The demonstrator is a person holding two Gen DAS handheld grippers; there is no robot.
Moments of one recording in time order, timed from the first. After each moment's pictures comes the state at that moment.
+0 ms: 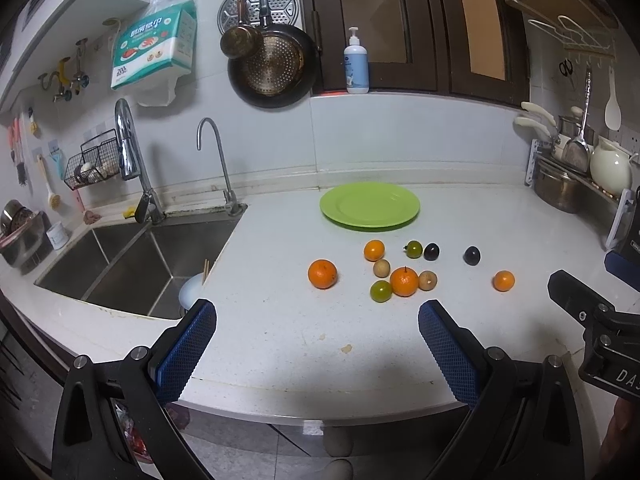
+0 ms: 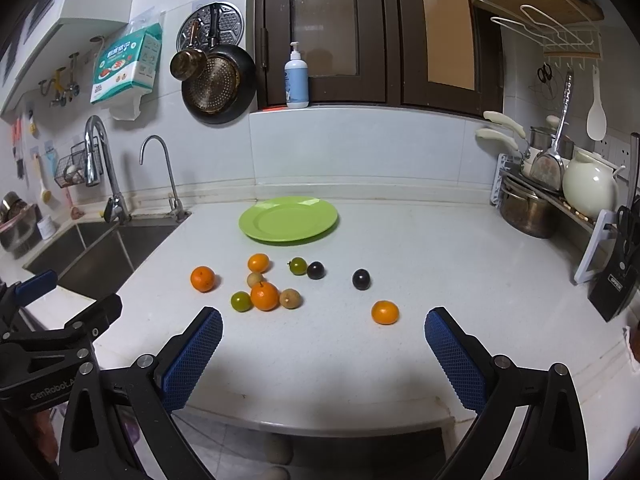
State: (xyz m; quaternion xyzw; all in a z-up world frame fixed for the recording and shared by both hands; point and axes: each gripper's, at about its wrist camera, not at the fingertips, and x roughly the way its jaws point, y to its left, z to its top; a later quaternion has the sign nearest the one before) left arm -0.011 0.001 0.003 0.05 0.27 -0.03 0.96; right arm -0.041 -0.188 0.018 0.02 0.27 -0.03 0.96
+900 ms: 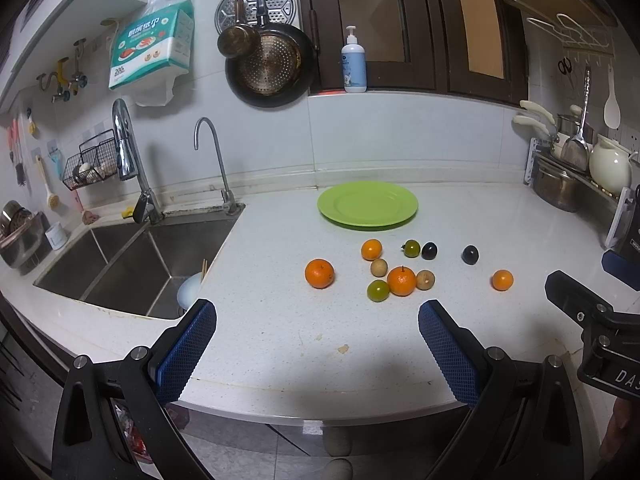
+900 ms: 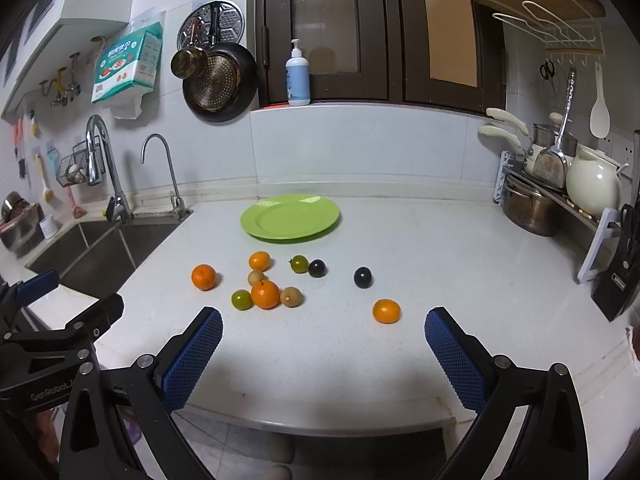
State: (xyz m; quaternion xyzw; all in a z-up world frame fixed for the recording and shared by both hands) left arm -0.009 0.000 0.004 0.05 0.27 -0.03 0.96; right arm -0.040 -0.188 0.017 0.02 0.27 -0.03 0.96
